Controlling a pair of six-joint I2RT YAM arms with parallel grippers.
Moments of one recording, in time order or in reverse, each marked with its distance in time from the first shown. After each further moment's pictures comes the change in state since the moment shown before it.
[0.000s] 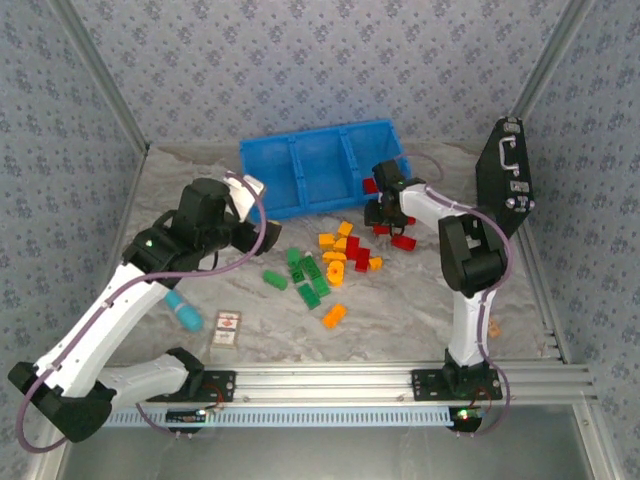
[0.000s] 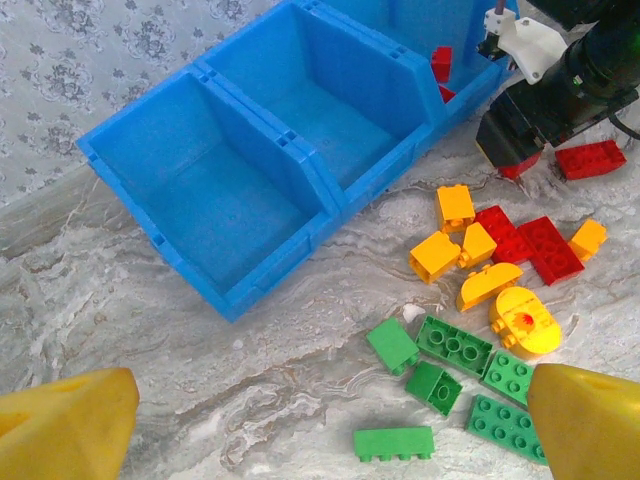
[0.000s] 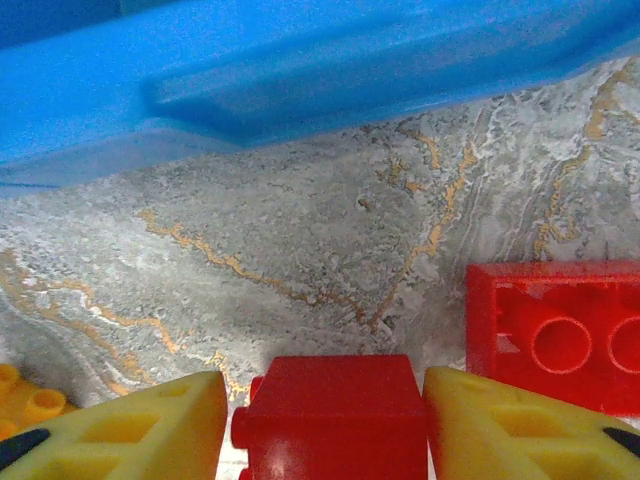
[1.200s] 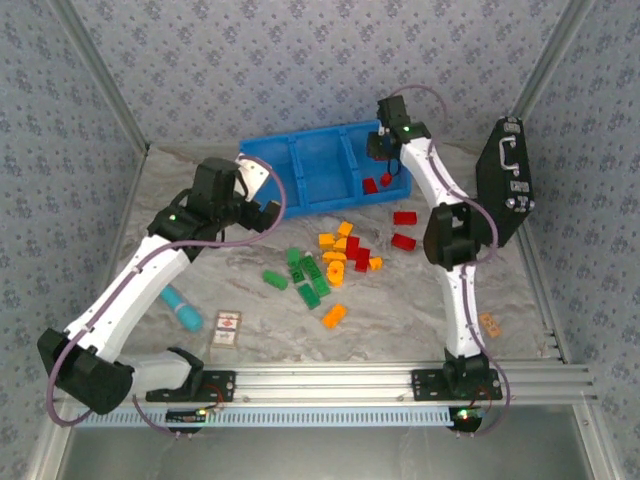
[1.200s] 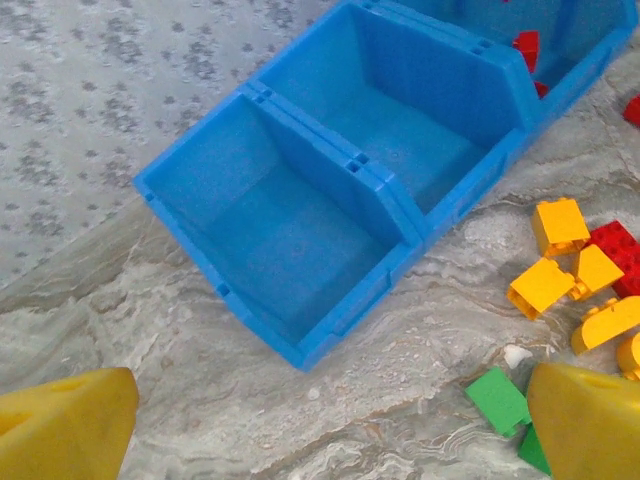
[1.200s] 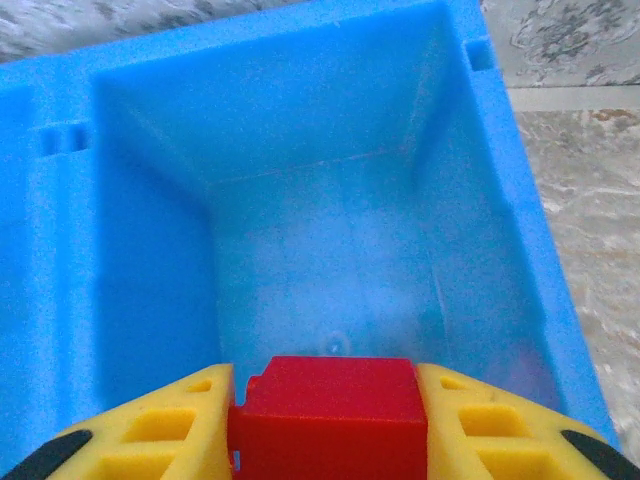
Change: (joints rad) left arm 0.115 0.173 0.005 0.182 0.013 0.185; right arm -0.078 0.413 0.961 -0.219 0.045 -0.117
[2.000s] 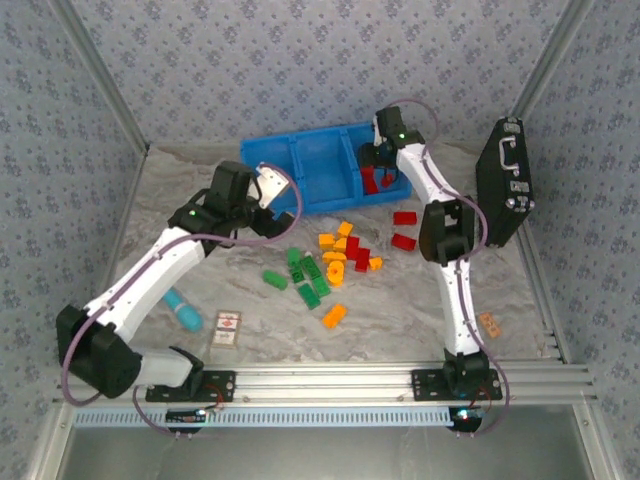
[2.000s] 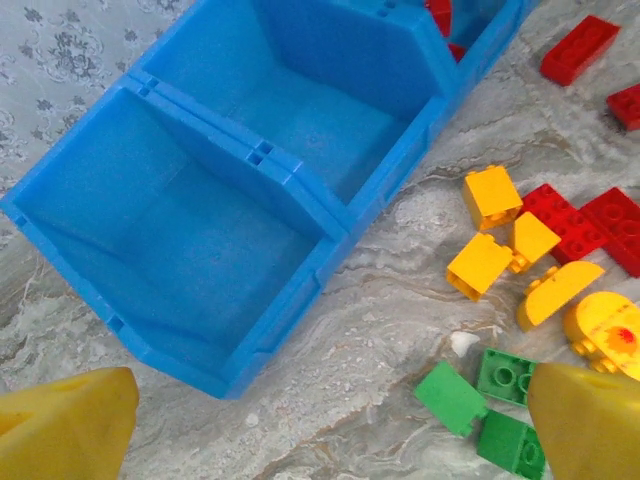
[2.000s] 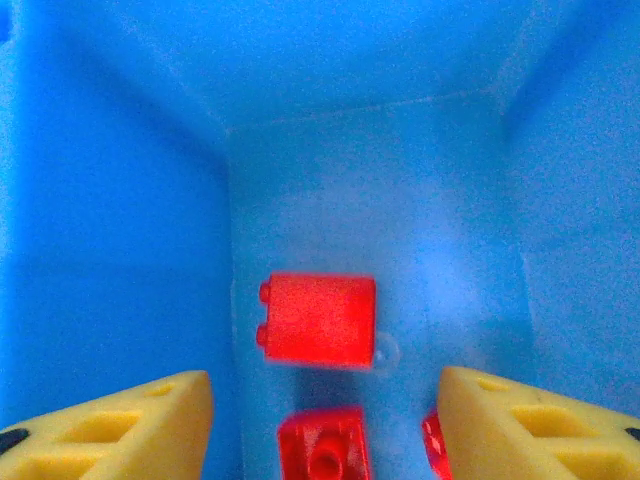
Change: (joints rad) left arm -0.013 0.055 -0.066 0.069 0.133 0.053; right arm -0.003 0.020 -0.077 0.045 -0.127 -0.029
